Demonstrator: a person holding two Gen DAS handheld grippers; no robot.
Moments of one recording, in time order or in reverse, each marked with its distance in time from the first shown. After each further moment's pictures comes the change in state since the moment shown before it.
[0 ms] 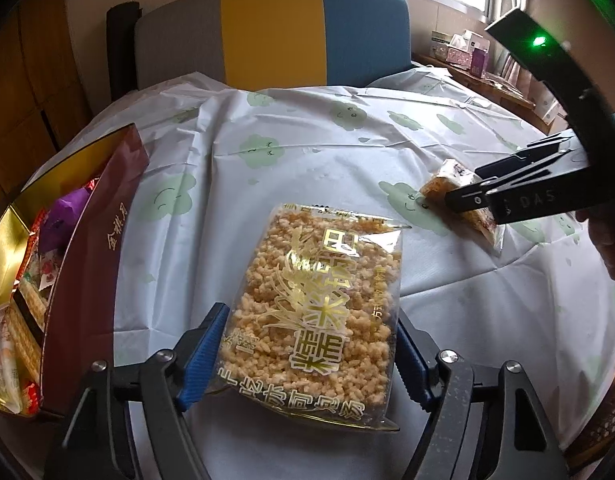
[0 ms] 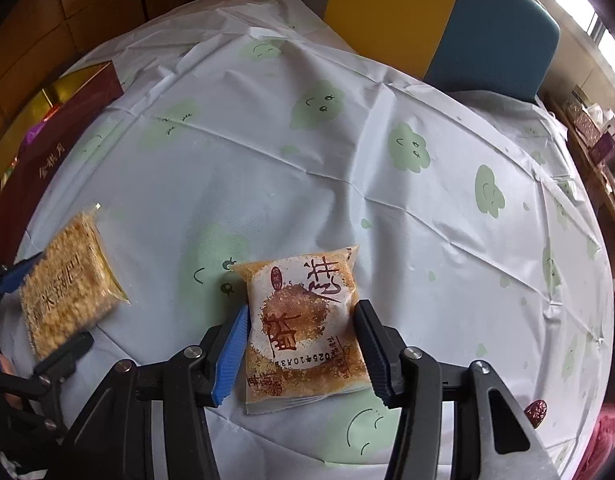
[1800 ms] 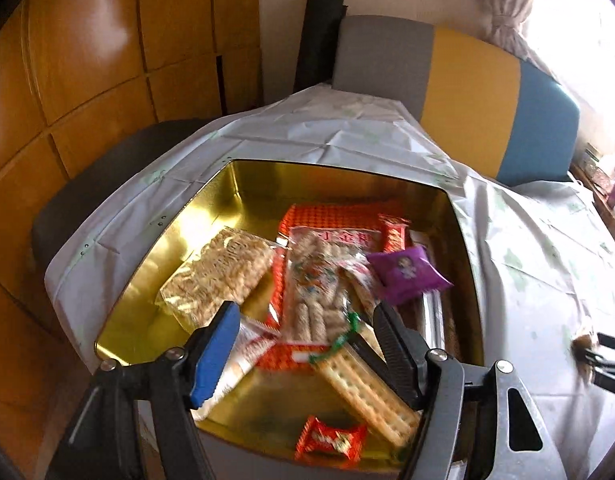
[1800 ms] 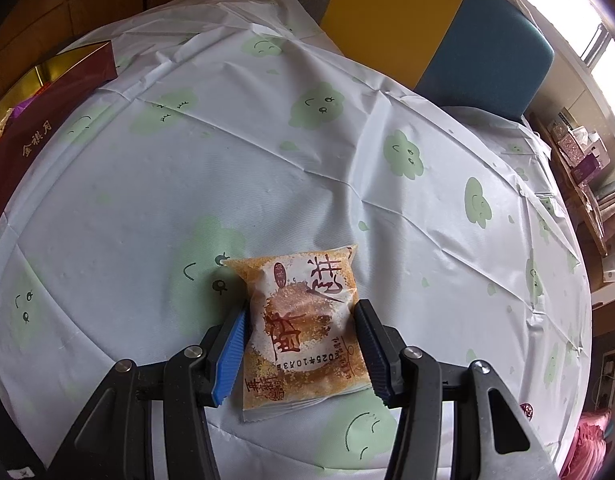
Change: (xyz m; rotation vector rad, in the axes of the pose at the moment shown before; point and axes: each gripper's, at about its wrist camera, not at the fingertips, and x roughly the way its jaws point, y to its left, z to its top) left arm -0.089 0.207 0.009 -0.439 -0.064 0.355; right arm 0.003 0.027 -0.006 -0.043 -0.021 -0.102
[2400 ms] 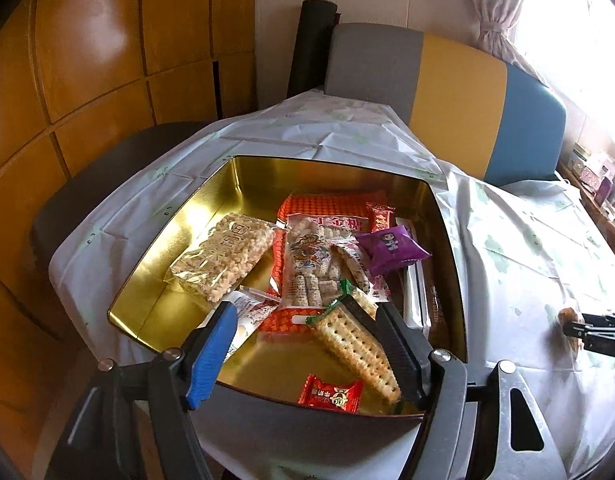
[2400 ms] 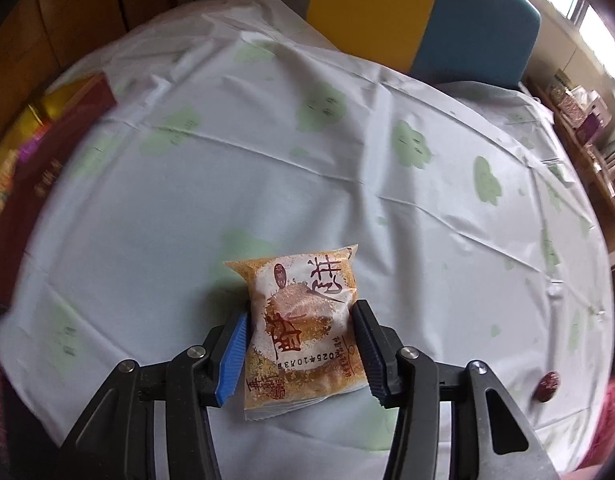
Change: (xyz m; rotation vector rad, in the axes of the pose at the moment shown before) left arm -0.027 0.007 -0.023 -0.002 -0.024 -0.032; right arm -0.011 0.007 0.010 0.132 0.015 0.097
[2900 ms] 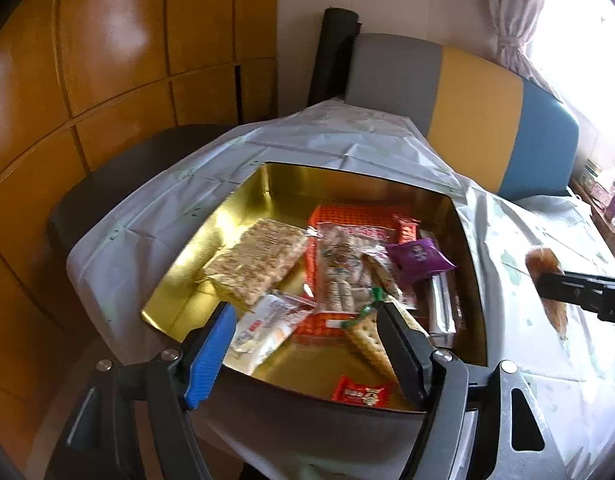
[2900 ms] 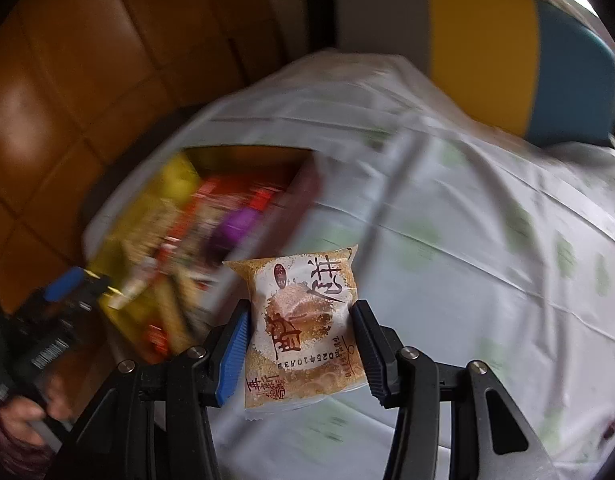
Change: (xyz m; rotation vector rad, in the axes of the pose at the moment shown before) left arm -0.010 0.026 0.000 -0.047 -0.027 0.049; right arm -0.062 0.136 0.054 -0.094 -0.159 0.386
